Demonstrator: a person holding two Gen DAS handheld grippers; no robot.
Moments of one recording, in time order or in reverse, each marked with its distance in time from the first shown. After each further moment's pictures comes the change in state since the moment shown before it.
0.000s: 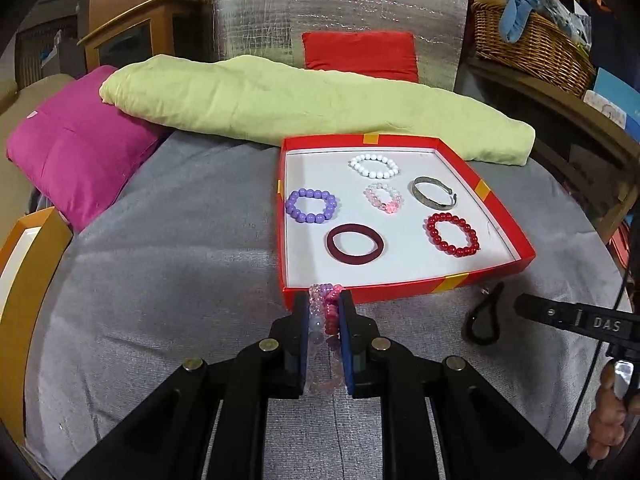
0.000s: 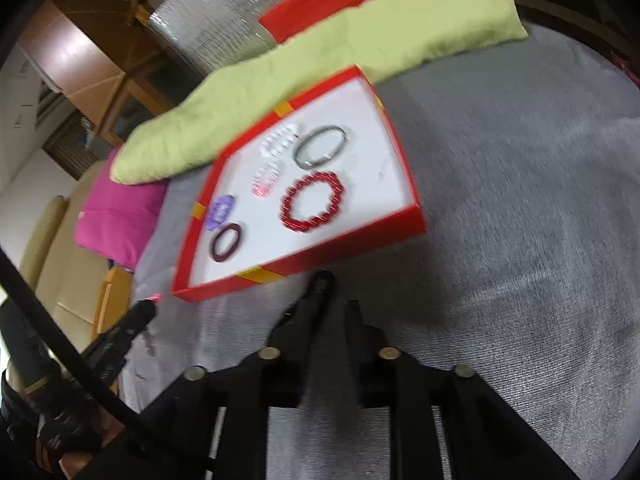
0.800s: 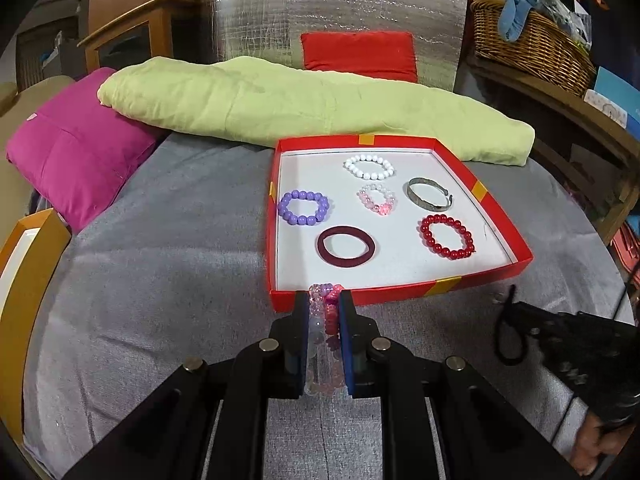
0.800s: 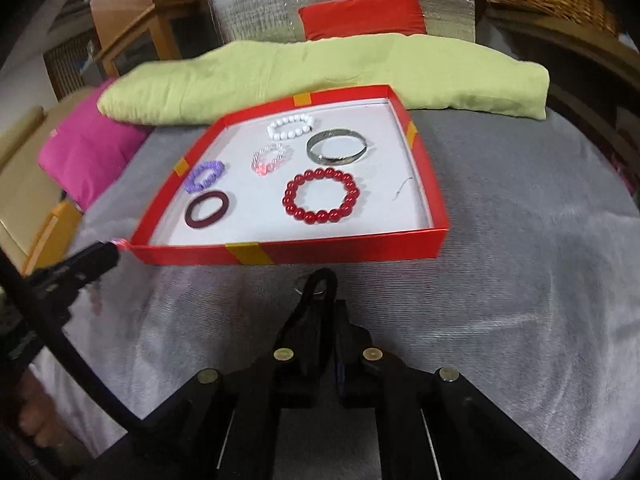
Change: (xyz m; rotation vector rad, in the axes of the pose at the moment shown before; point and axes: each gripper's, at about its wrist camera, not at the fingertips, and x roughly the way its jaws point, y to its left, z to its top) left arm 0.001 -0.011 0.002 0.001 -0.006 0.012; right arm -0.001 0.039 -0.018 -0.273 -0.075 -0.179
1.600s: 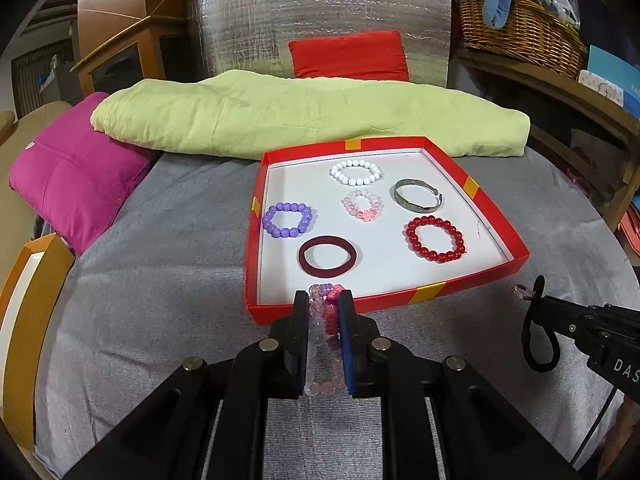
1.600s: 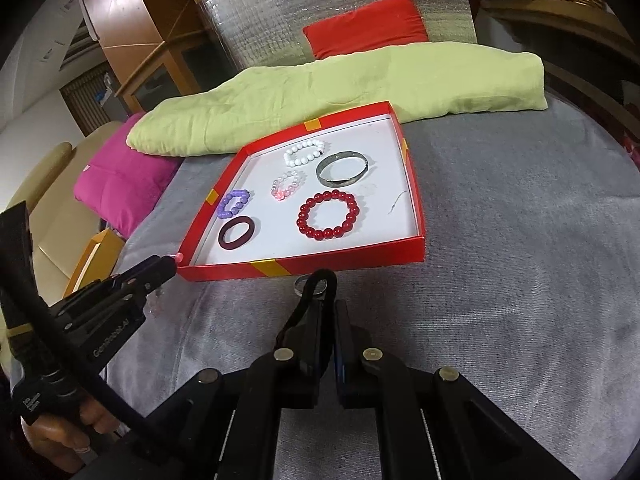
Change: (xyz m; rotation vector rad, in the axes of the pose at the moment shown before) left arm 0.001 -0.027 0.004 0.064 -0.021 0.041; right arm -0.031 -0.018 0.001 0.049 -0.029 0.117
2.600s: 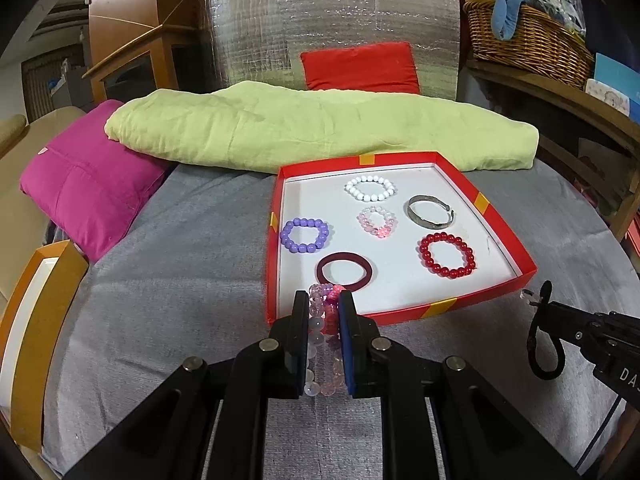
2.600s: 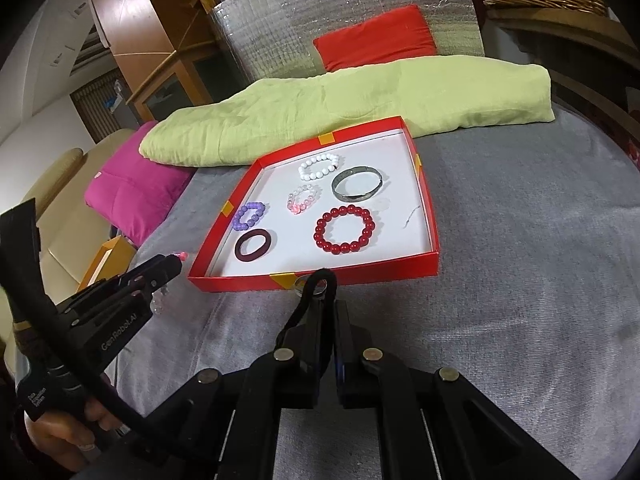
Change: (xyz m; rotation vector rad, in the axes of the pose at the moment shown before) left arm -0.009 0.008 0.007 -0.017 -0.037 0.039; right arm -0.005 0.009 0.004 -0.006 -0.045 0.038
